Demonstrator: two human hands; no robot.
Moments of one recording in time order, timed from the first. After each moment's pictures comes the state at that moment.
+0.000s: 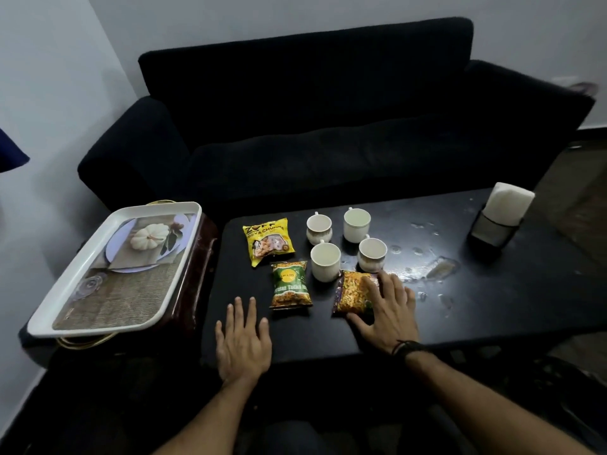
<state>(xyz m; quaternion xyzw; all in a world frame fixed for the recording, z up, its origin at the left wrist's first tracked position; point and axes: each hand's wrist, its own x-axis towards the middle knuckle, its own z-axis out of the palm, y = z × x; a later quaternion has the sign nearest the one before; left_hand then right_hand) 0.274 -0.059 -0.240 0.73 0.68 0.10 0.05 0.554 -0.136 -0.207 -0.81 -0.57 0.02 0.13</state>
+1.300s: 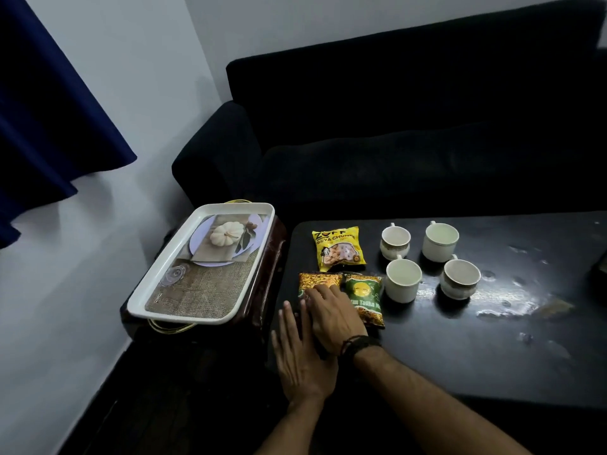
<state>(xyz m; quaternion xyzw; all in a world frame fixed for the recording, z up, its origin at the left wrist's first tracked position) 0.271 -0.070 -0.226 0.70 0.69 0.19 0.03 0.368 -0.024 -0.172 -0.61 -0.76 0.08 0.20</state>
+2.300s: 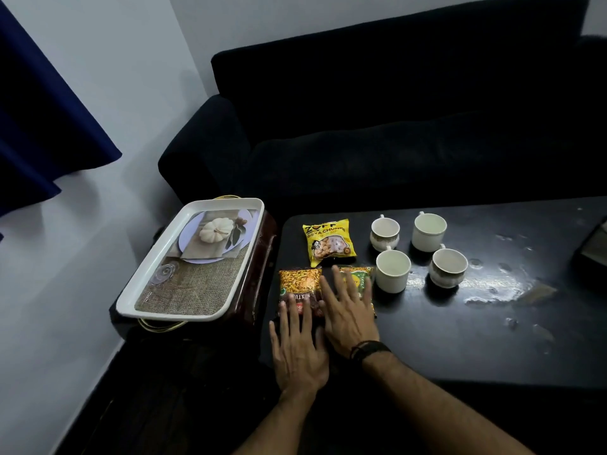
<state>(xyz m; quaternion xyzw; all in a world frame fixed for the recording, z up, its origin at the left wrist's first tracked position) 0.270 -0.067 -0.232 0.73 0.67 0.13 0.00 0.396 -0.040 -0.200 -0.70 -0.71 0.06 0.11</state>
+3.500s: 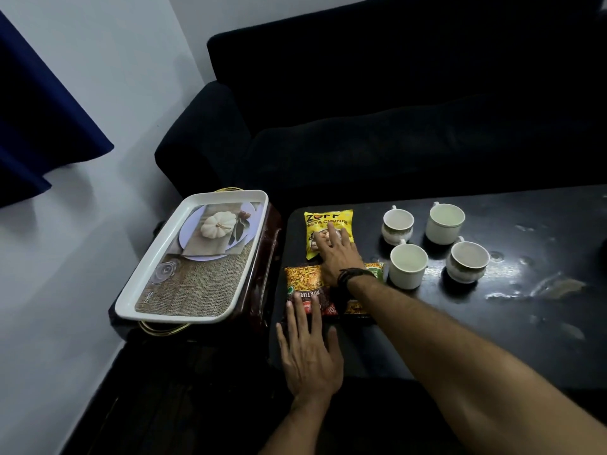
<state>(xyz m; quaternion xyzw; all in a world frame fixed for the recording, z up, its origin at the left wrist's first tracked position) 0.270 -0.066 -0.238 0.72 0.68 0.13 0.00 0.394 0.076 -0.171 -0.70 -0.69 0.18 0.09</state>
